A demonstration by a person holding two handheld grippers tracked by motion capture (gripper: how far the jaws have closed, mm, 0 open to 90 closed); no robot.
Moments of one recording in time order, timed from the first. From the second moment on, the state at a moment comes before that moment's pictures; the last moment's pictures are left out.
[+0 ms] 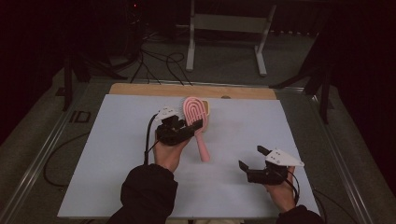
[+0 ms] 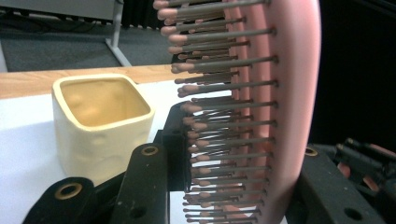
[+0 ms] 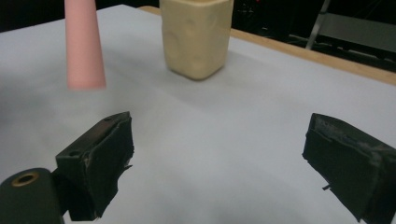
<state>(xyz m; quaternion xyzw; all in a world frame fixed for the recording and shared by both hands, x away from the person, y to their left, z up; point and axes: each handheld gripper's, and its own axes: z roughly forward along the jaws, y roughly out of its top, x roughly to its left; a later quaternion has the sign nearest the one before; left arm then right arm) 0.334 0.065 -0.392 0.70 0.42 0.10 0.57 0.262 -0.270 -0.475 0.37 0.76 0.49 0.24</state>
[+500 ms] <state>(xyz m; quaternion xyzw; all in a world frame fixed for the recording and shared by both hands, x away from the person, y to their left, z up) 0.336 0.072 -0.373 0.70 0.39 0.11 0.59 0.238 -0.292 -0.493 0.40 0.70 0.52 0.26</state>
